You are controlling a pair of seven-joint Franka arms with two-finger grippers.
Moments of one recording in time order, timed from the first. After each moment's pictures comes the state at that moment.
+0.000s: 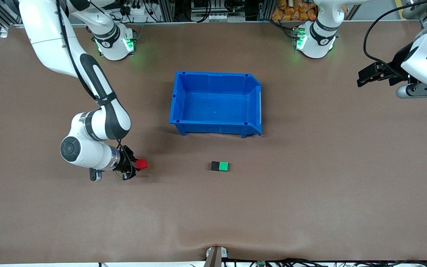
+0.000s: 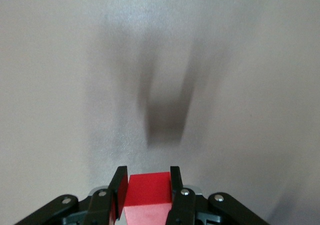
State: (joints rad) left arm 0.07 -0.03 -0.20 -1.58 -0.02 1.45 -0.17; right arm 0.23 0.64 0.00 -1.66 0.30 2.26 1.41
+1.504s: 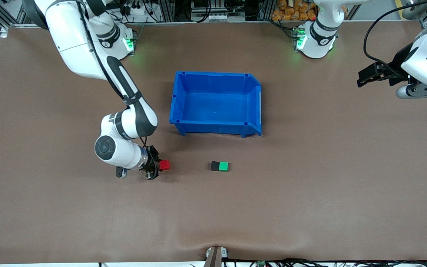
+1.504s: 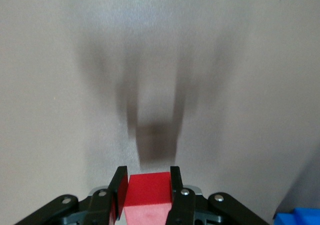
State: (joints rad) left arm 0.07 -0.03 -0.20 -1.58 -0.02 1.45 -0.17; right arm 0.37 0.73 0.00 -1.57 0.31 2.31 1.66
